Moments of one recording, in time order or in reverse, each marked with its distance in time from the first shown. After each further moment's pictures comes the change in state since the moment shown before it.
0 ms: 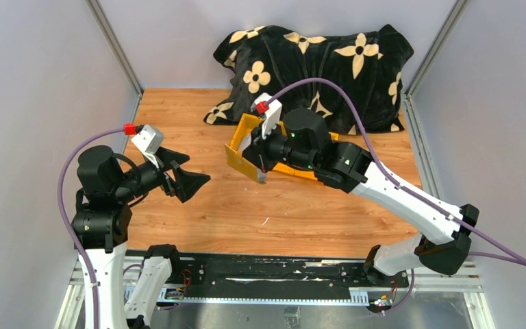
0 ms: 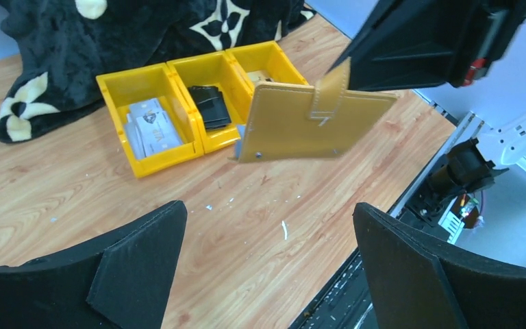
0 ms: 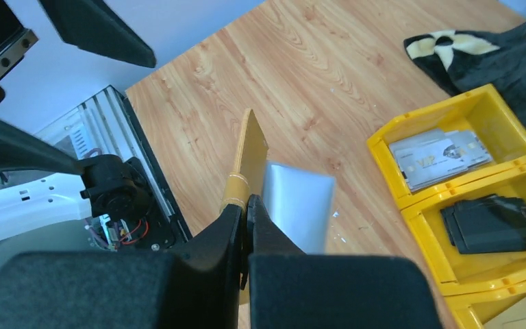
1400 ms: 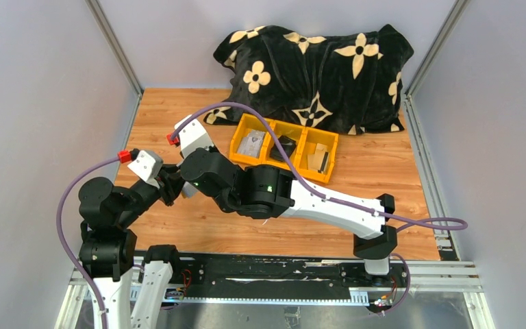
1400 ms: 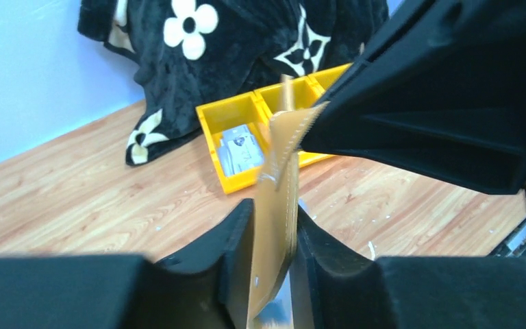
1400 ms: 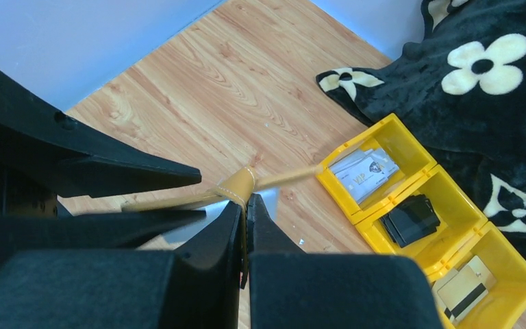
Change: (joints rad) left arm 0.000 -0.224 -0.195 0.158 -0.194 0.111; right arm 0.430 0.539 0.738 -0.286 0.840 -0.067
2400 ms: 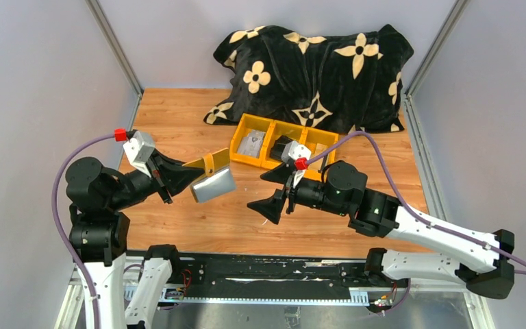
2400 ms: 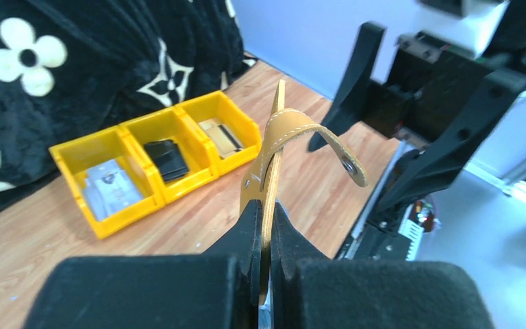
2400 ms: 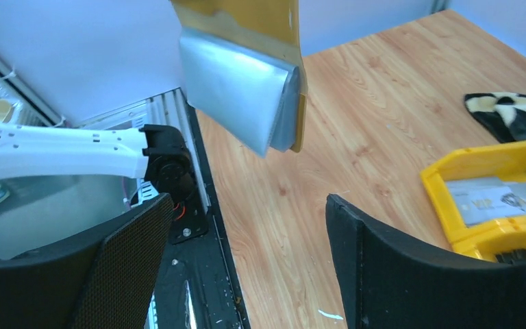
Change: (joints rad) left arm 0.000 0.152 0.171 0.032 0.338 -0.242; right arm -0.254 -0.945 -1.268 0.663 -0.796 -0.014
